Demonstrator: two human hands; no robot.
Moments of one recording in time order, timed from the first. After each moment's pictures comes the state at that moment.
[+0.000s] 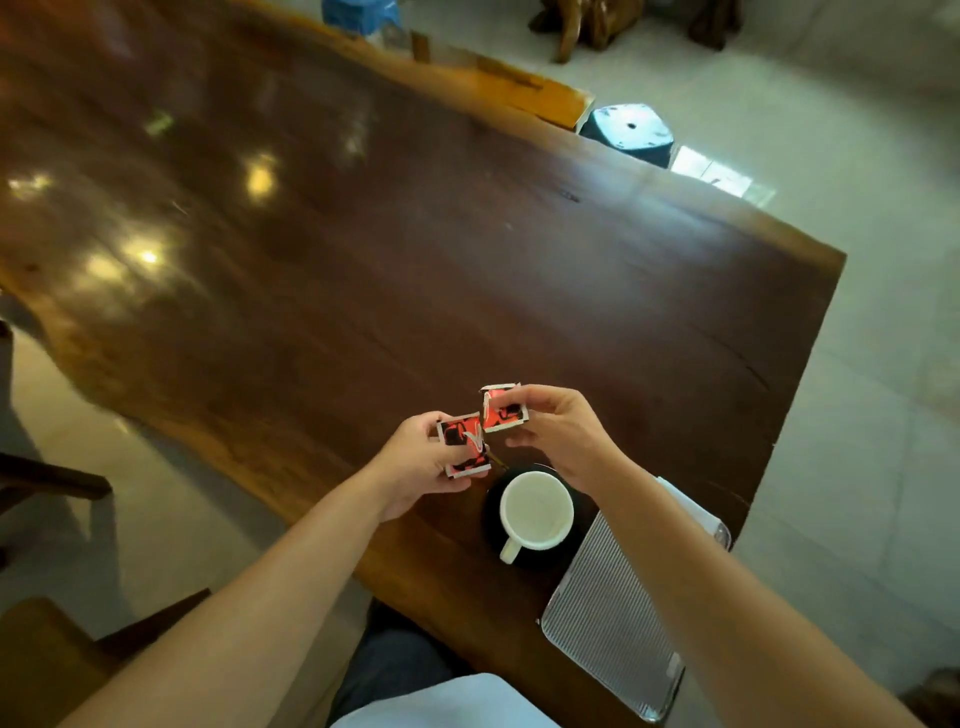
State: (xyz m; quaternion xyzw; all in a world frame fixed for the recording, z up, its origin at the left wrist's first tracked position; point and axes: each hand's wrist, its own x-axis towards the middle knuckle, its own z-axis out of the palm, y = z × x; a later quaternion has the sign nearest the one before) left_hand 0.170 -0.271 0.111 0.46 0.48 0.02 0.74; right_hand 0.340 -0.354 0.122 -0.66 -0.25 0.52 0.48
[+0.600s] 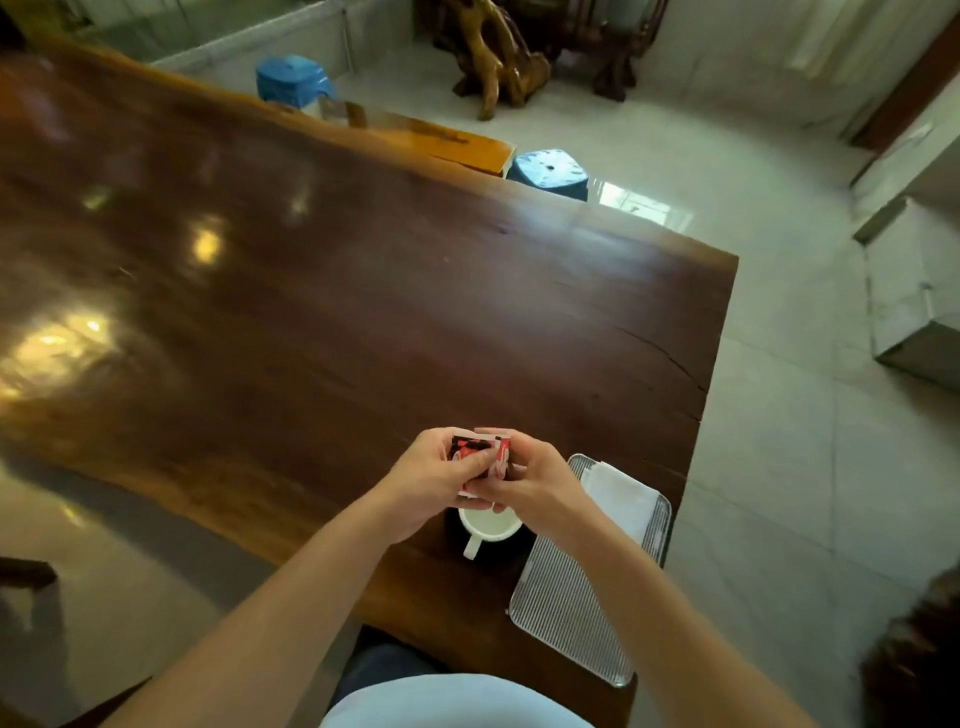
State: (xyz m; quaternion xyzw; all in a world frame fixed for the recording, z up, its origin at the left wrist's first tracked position) left_hand 0.192 -0.340 0.159 0.58 0.32 0.02 0.75; right_hand 0.313 -0.452 0.140 -0.65 -0.33 0.46 0.52
